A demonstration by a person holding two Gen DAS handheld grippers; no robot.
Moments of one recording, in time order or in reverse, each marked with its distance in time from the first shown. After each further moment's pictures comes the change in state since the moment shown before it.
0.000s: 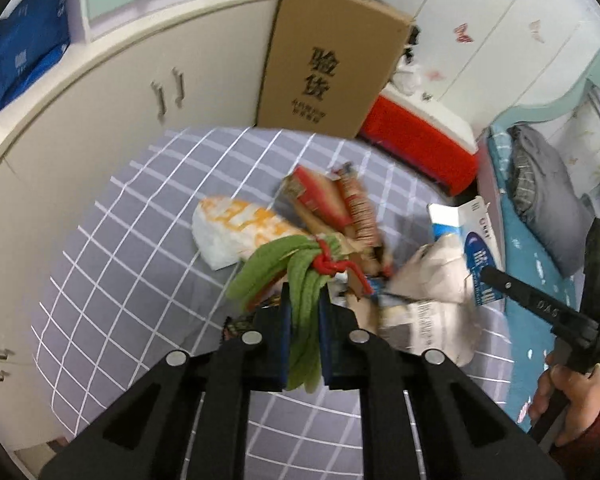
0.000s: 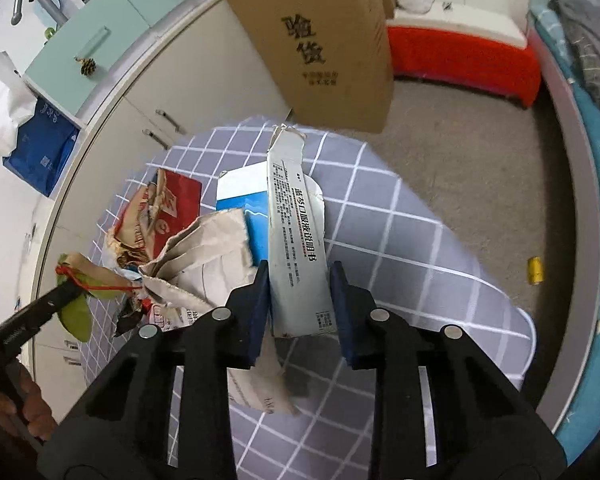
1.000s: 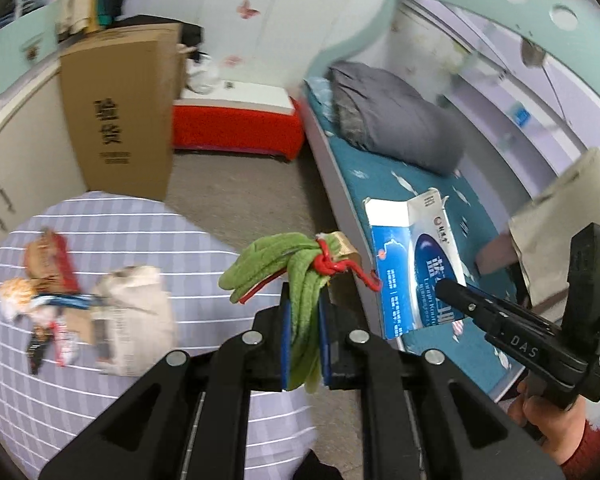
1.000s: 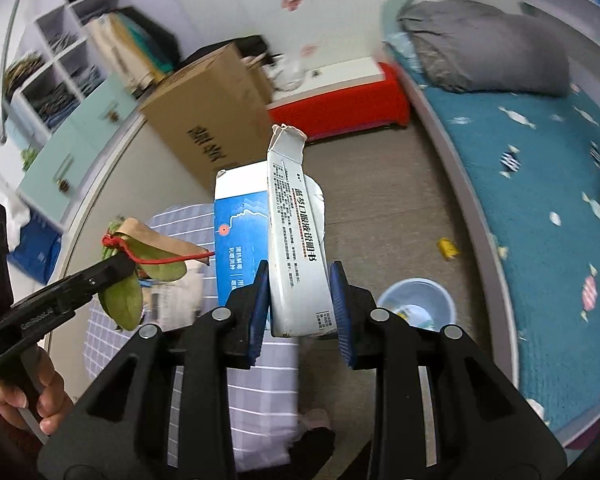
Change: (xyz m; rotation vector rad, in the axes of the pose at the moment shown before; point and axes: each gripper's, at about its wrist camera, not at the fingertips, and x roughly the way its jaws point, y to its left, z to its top) left arm -0.070 -0.284 -0.083 0.459 0.022 -0.368; right arm -0.246 -0.137 -0.139 0.301 -0.309 -0.168
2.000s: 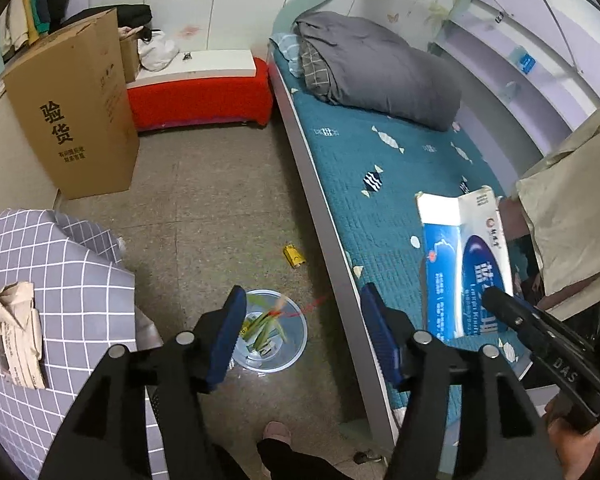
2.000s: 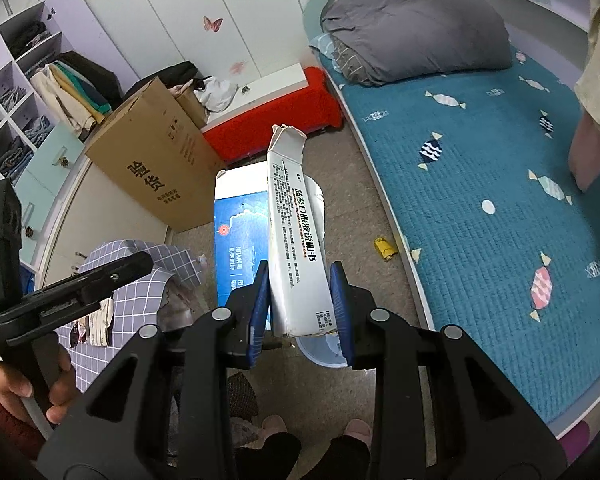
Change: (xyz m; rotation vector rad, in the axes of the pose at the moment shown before) left arm 0.140 -0.166 0.017 0.061 0.132 0.051; right arm -0.033 -0.194 0.020 0.114 -0.021 -0.072
